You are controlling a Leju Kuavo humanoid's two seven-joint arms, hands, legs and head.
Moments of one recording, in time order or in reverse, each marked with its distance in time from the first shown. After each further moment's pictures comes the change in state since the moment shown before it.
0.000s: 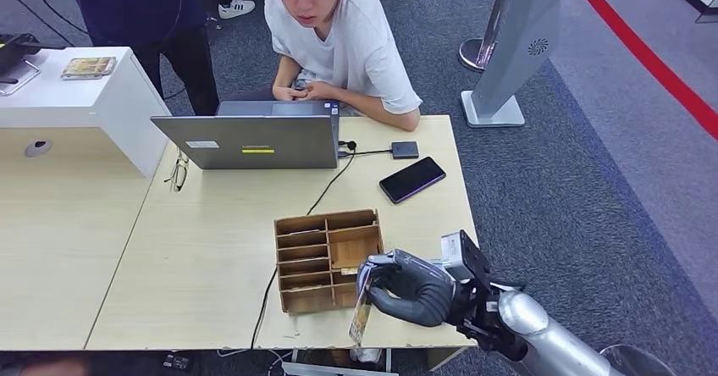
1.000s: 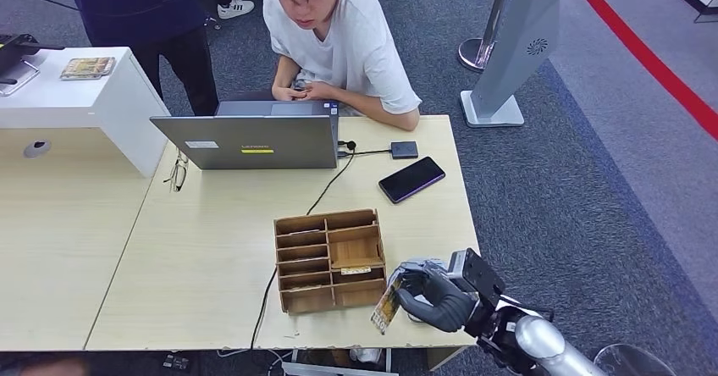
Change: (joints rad) left arm 0.000 0.000 -0.040 0.000 0.088 0.006 0.000; right arm 0.153 -0.019 -0.120 0.078 0.182 -0.146 0.000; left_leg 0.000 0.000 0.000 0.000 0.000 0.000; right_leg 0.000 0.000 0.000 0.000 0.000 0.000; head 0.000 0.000
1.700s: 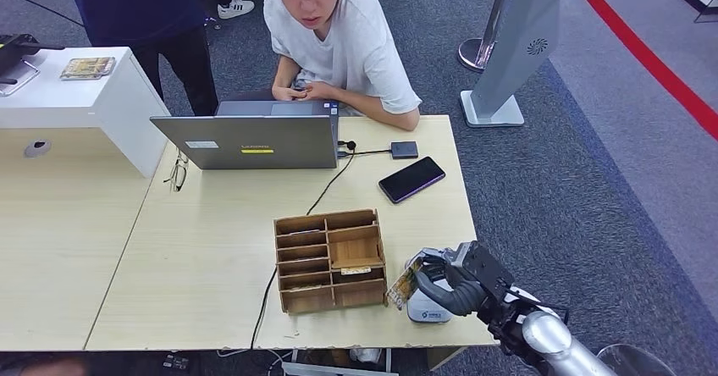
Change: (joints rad) left arm 0.000 0.000 -0.049 0.000 0.047 0.000 -0.003; right arm 0.013 0.008 -0.091 0.067 0.129 -0.112 0.024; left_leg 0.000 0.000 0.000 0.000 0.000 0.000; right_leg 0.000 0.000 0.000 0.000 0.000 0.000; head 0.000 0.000
